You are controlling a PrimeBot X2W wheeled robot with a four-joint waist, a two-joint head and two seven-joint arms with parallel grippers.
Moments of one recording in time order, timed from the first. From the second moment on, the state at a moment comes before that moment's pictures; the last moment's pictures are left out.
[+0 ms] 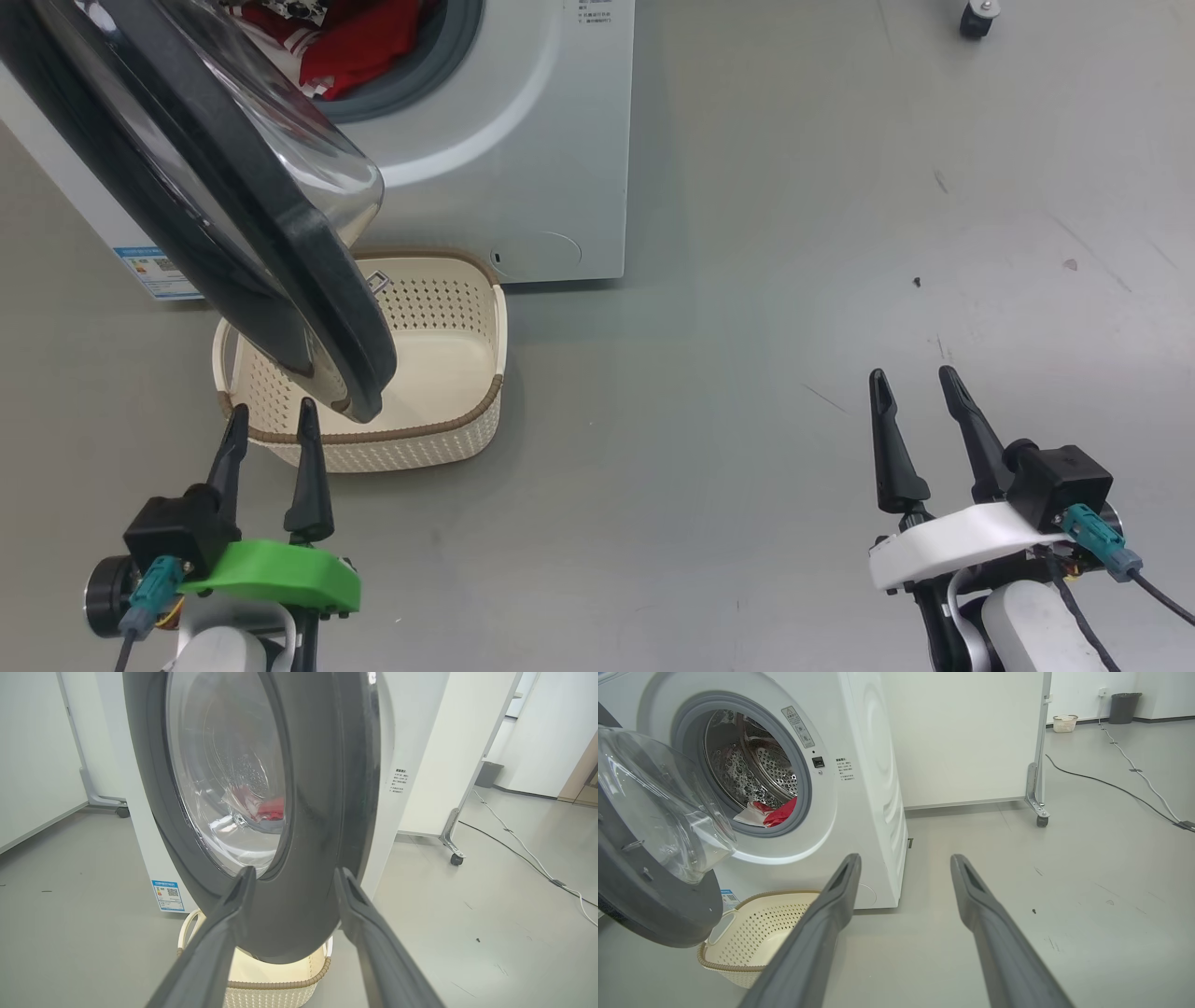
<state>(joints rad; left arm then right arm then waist) -0.12 0.03 -0.09 0.25 -0.35 0.00 -0.25 -0.08 -0.15 0.31 0.15 0.47 0.00 -0.26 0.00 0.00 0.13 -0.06</state>
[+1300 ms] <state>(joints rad) -0.45 0.11 -0.06 -0.07 -0.26 -0.05 -0.22 -0.07 -0.10 0.29 0.18 0.43 0.04 -0.26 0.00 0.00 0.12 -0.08</state>
